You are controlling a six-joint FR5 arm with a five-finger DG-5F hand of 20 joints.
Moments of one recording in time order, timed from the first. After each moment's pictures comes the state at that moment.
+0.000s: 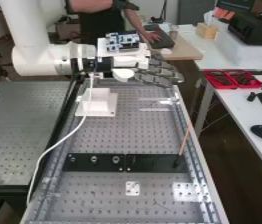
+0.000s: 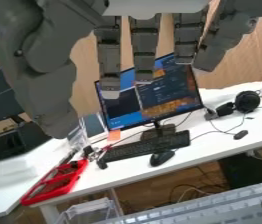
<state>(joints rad) 1.56 -1.87 -1.75 -2.69 -1.66 -0.47</state>
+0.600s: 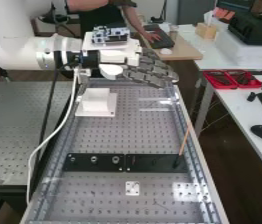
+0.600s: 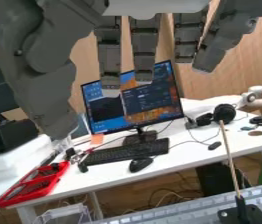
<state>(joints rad) 1.52 -1.80 -1.78 -2.75 -1.64 -0.54</state>
